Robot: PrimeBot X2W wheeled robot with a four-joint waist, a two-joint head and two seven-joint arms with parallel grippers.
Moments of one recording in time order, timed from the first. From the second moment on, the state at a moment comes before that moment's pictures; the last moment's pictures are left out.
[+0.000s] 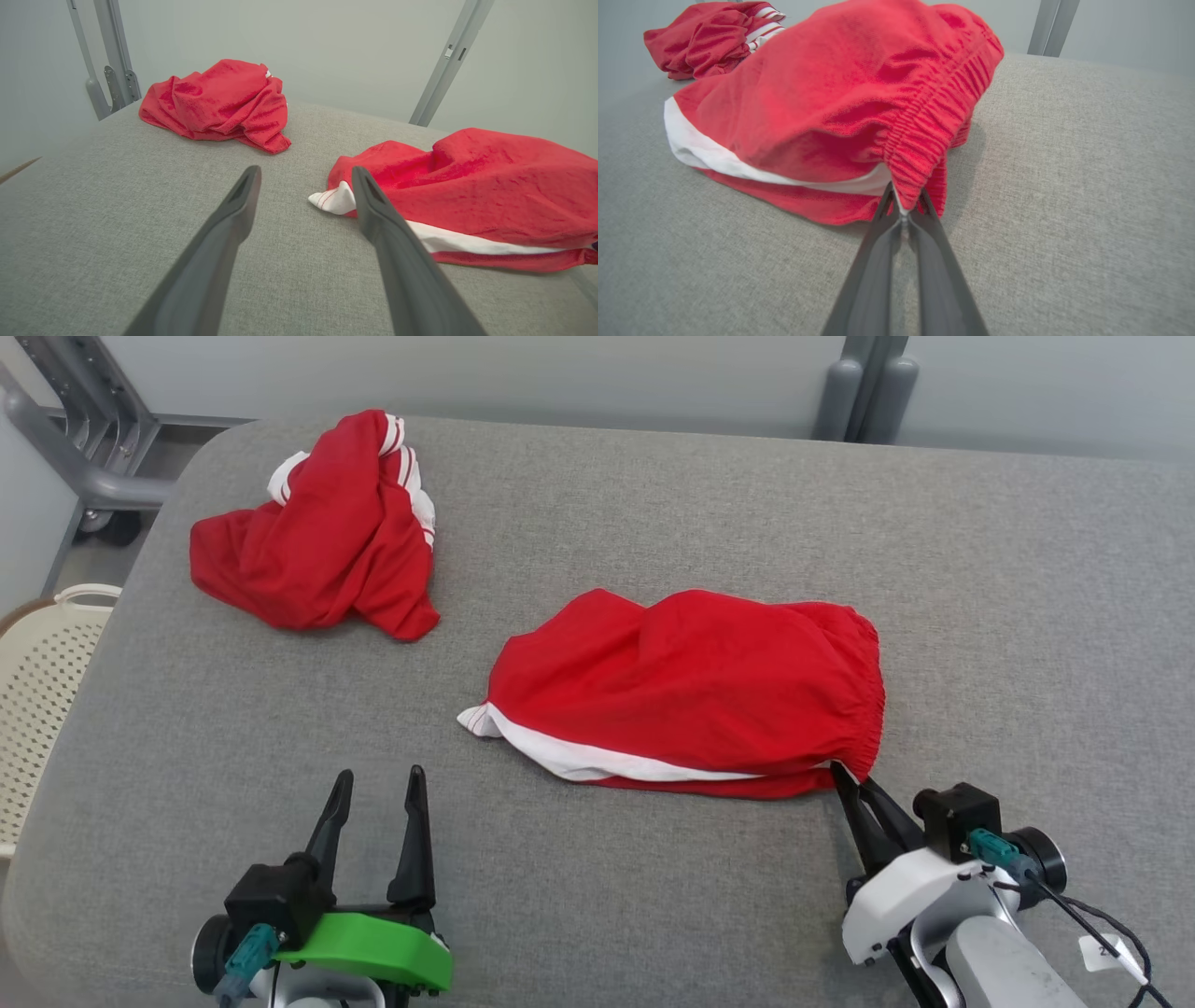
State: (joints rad) left arm -0.05 0.05 -0.18 0.22 -0.32 -0.04 -0.26; right arm -0.24 -0.12 0.22 0.54 0.16 0.13 -0.26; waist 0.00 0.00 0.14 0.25
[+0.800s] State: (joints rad) left arm -0.23 0.07 -0.45 0.60 -0.41 -0.13 -0.18; right arm -0.19 -0.30 0.25 0.50 0.25 0.13 -0.26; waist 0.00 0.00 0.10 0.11
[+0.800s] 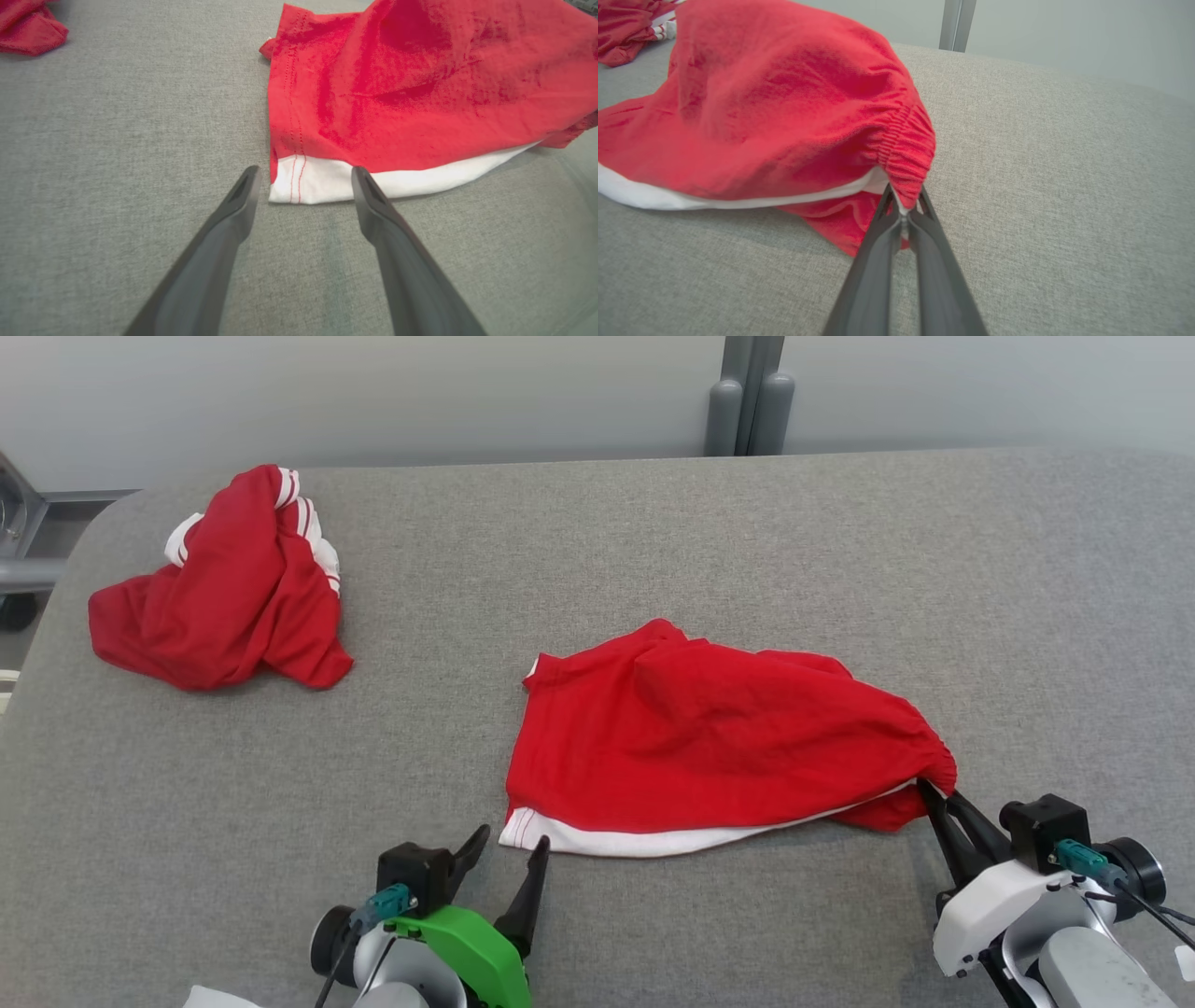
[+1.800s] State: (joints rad) left arm -0.37 0.09 -0.68 0.82 -0.68 -0.13 -0.24; right arm -0.19 -0.26 0.26 0.52 0.26 0.13 -0.26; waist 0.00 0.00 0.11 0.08
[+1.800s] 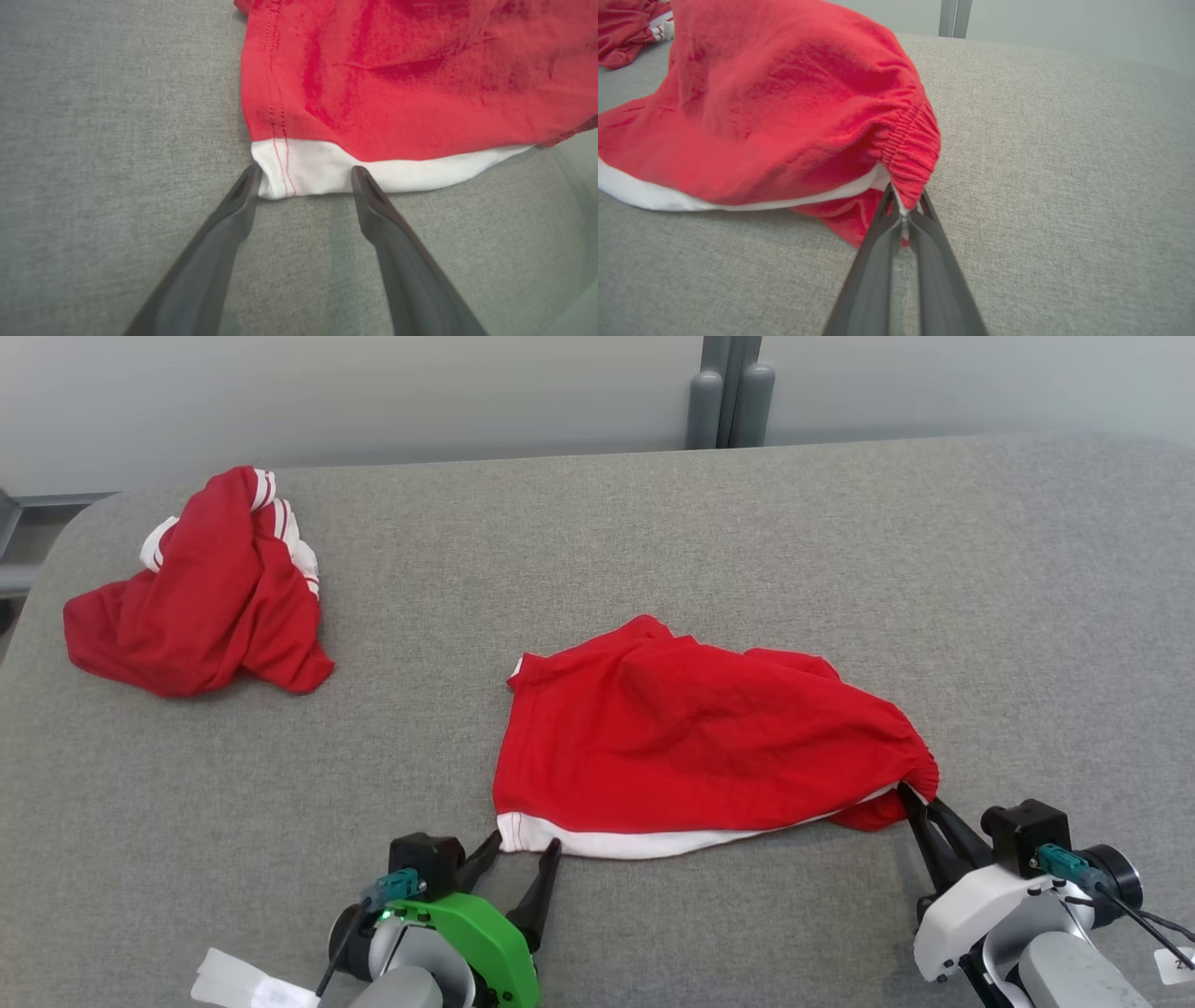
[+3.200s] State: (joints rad) left arm -0.41 0.14 -0.58 0.65 -0.81 -0.12 -0.26; right arm -0.19 -0.24 0.16 0.35 0.29 0.13 -0.26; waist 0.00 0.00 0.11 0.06
